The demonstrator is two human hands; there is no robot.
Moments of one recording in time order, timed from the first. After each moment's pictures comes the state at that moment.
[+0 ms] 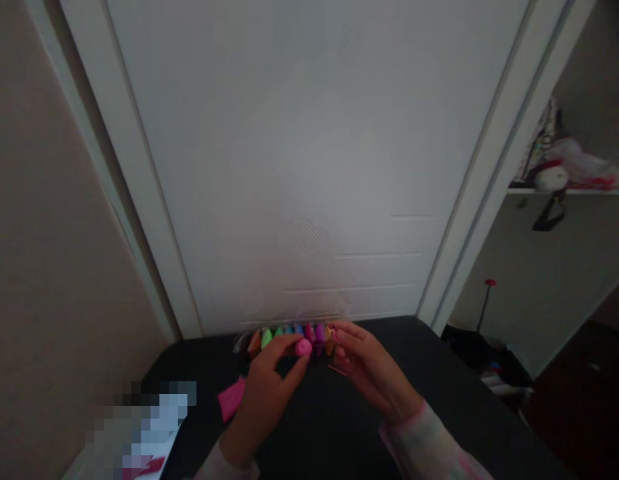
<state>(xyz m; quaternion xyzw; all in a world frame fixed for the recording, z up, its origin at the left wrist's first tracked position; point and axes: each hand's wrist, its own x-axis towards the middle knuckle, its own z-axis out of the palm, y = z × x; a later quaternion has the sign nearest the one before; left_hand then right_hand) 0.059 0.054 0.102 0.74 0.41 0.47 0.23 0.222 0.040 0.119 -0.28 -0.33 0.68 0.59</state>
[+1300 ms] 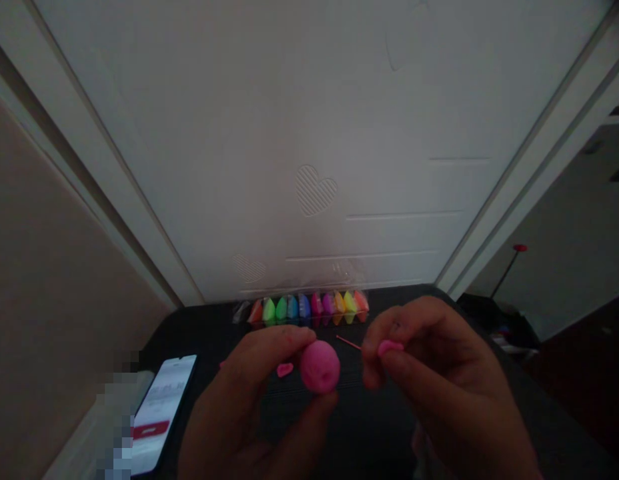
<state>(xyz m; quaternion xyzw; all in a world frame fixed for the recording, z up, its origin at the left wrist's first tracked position) 0.051 0.007 0.149 0.76 0.31 0.55 0.13 0.217 -0.006 0.167 -0.27 -0.50 0.49 0.66</state>
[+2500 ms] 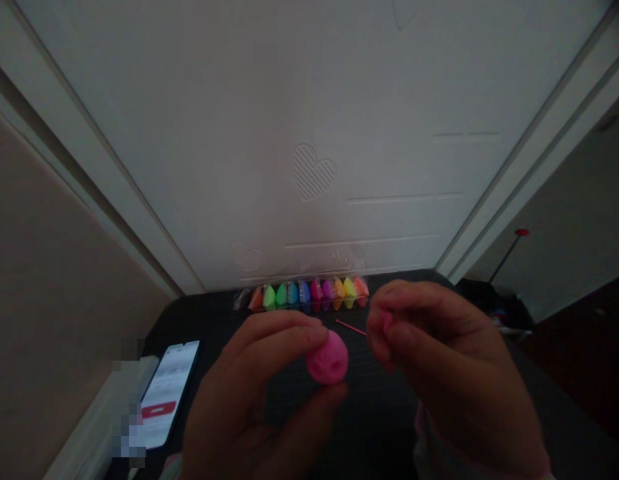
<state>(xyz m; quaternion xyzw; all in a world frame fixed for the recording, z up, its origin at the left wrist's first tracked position) 0.059 -0.002 0.157 0.73 0.35 0.57 0.18 0.219 -0.004 0.165 -0.29 -0.51 0.51 0.63</state>
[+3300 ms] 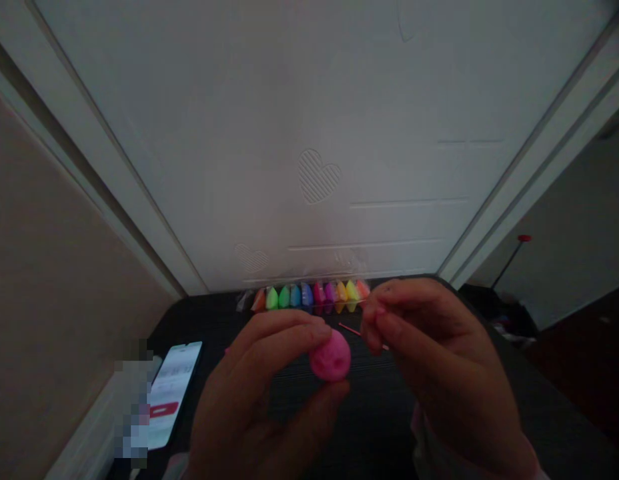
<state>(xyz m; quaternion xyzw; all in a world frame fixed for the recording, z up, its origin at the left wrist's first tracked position) 0.057 0.001 0.158 0.75 0.30 0.56 0.17 0.217 -0.001 0.160 -0.30 -0.53 0.45 0.66</state>
